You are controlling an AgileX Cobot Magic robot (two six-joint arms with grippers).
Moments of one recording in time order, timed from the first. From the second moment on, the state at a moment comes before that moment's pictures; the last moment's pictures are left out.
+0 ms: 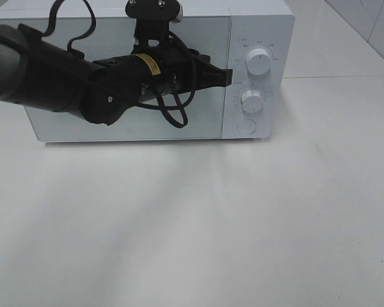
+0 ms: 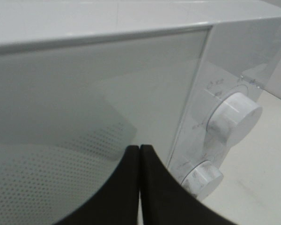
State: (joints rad) left arm -0.71 2.02 -1.20 -0.09 -0.45 -0.07; right arm 0.12 0.00 -0.50 -0.11 0.97 0.08
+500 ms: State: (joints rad) left arm -0.74 1.87 -1.20 -0.09 0.16 -0.07; right arm 0.12 0.00 -0.50 -0.11 0.97 0.08
